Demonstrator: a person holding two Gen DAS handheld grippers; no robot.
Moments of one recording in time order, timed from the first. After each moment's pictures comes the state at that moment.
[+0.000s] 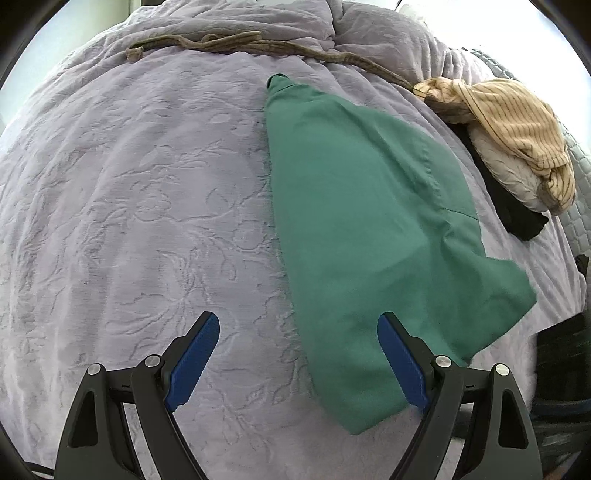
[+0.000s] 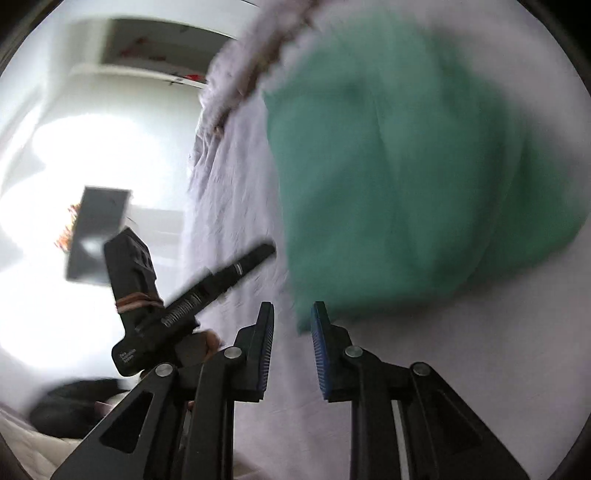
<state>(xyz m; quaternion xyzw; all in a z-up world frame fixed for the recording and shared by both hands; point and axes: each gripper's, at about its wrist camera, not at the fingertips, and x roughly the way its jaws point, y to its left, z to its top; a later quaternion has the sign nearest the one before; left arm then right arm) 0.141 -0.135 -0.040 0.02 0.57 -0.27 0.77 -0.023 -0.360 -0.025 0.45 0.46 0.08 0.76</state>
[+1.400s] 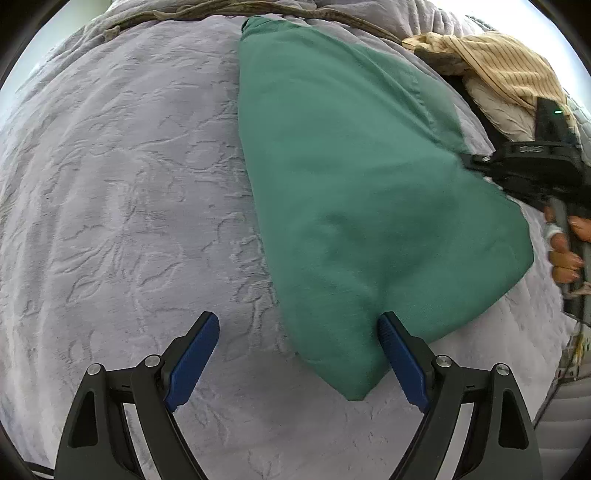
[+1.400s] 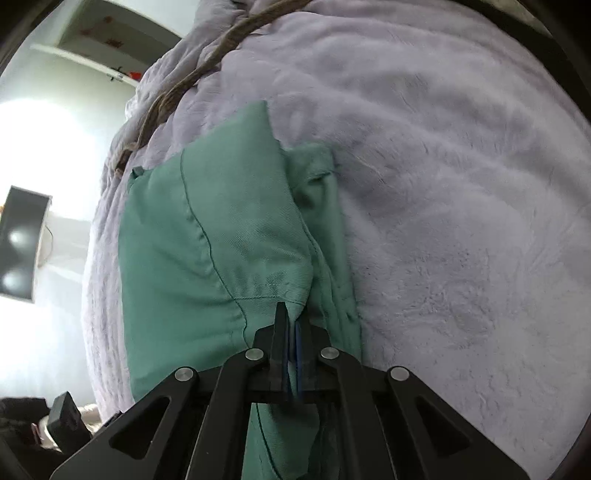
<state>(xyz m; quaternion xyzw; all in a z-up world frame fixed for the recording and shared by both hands) 0.095 -0.173 -0.086 0.07 0.60 -0.27 0.75 0.085 -0.504 -0.107 0.38 0.52 -0.02 0.77</state>
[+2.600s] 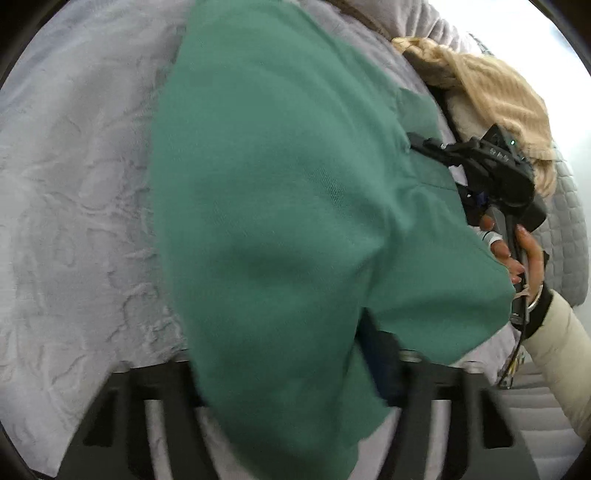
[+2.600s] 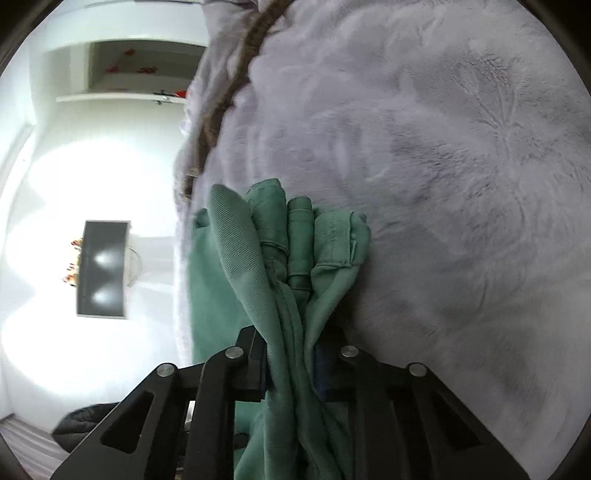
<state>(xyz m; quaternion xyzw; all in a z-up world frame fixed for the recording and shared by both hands) 0.141 -0.219 -0.110 -0.05 0.65 -0.35 0.67 0.135 -0.540 -0.135 0.53 0.45 0.13 0.71</state>
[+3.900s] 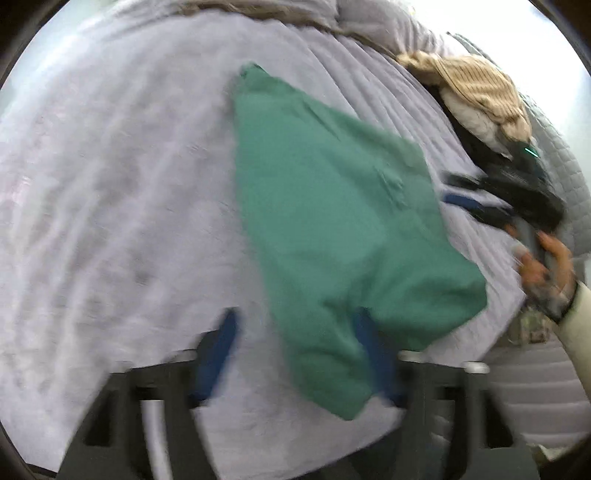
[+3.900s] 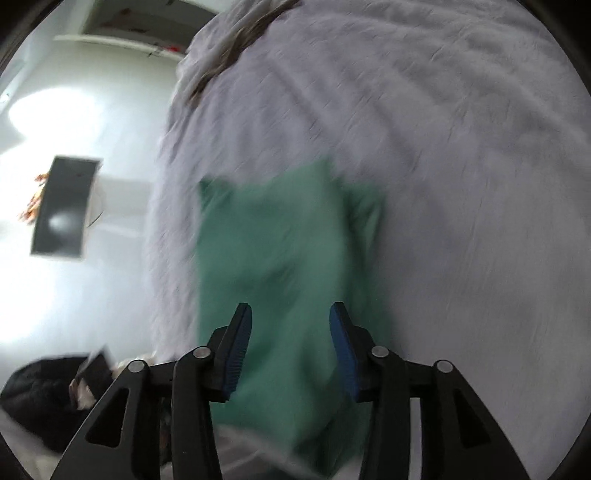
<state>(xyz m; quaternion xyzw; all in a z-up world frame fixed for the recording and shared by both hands) -0.001 0.044 -0.008 0.02 0.61 -0.29 0.74 -0.041 -0.298 -0.034 0.44 0.53 0.08 0.72</state>
